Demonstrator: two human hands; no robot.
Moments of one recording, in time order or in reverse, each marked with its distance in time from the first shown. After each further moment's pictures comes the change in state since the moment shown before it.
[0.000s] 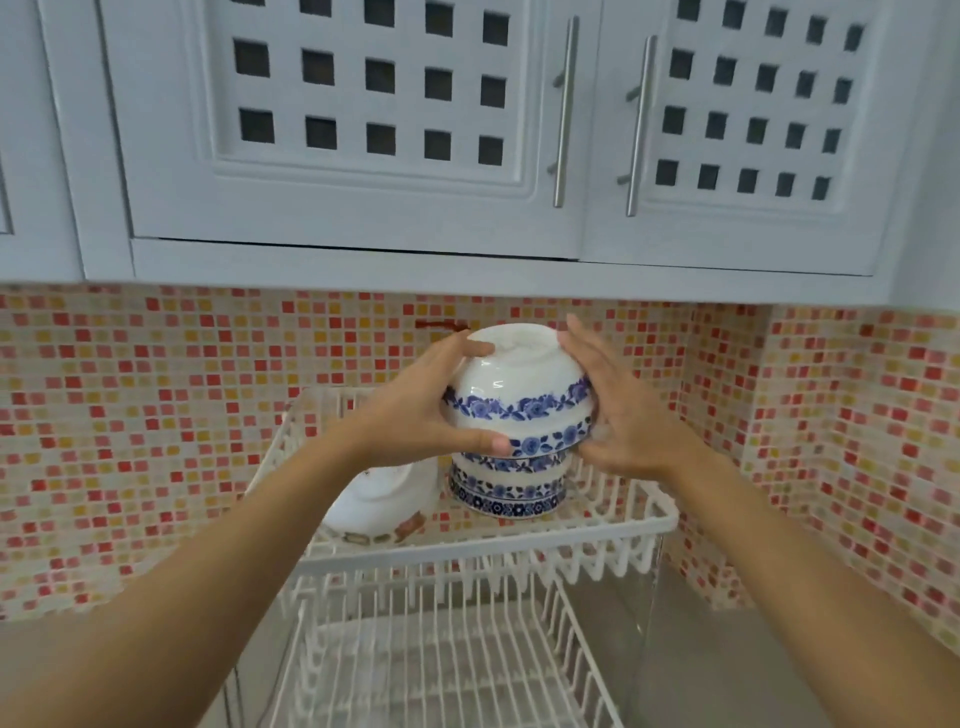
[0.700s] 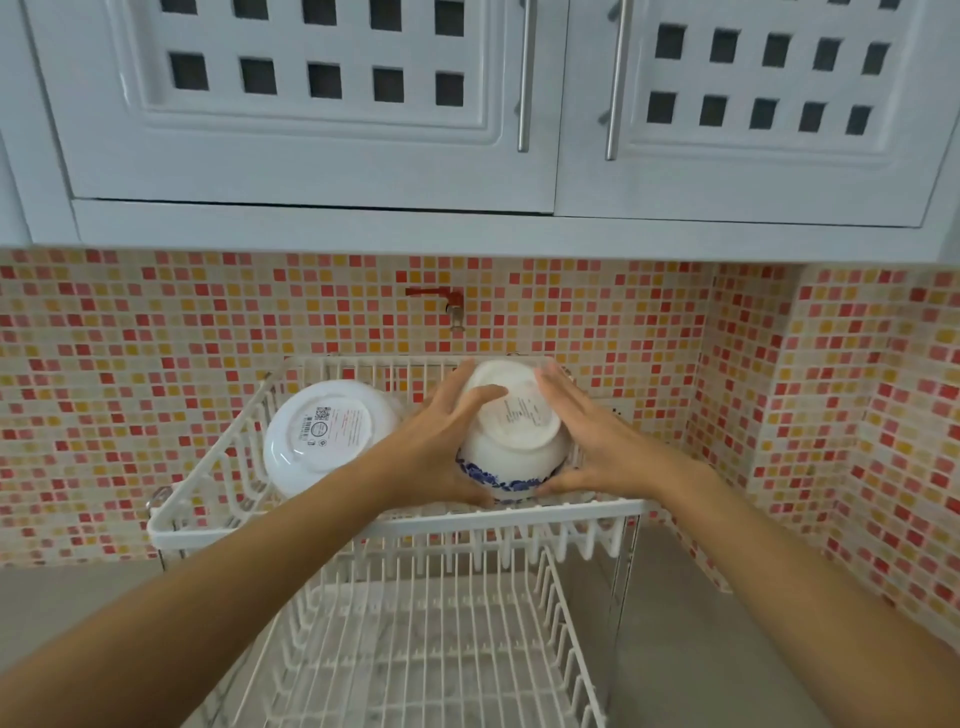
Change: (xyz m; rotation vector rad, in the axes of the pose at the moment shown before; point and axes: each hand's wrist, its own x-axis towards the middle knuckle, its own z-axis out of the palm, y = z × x) left_hand 0.010 -0.008 0.090 0.320 -0.111 -0.092; right_hand -0.027 0.047 0.039 0.151 -0.476 0.134
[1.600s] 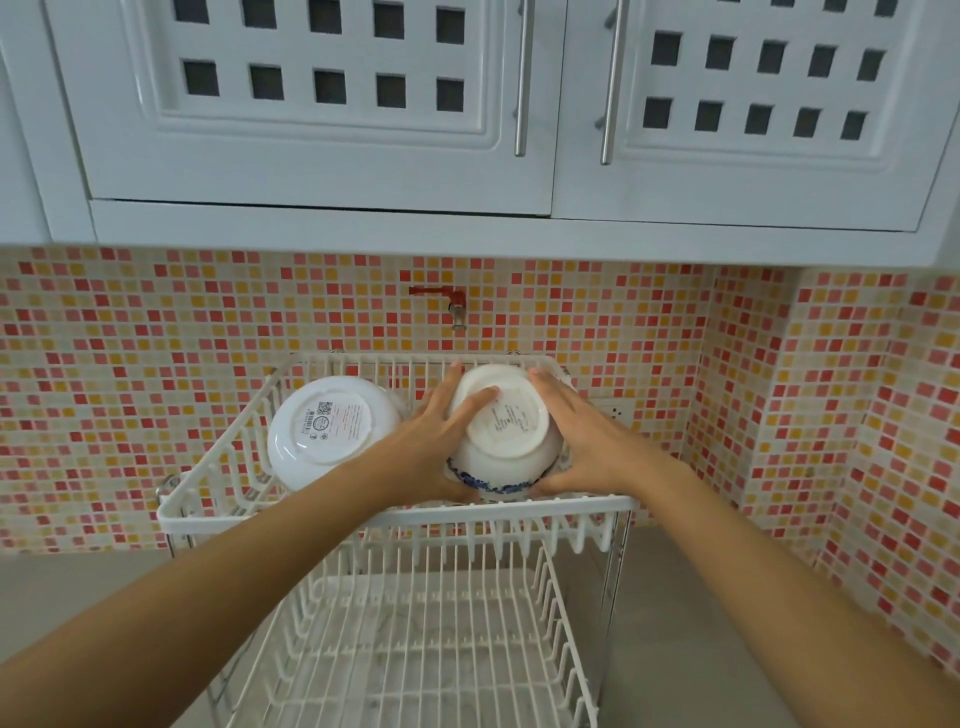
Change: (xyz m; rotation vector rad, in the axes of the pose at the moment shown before) left_hand -0.001 -0.010 0.012 0.097 -0.040 -0.029; right_hand -0.002 -0.012 -0.001 -0.033 0.065 0.029
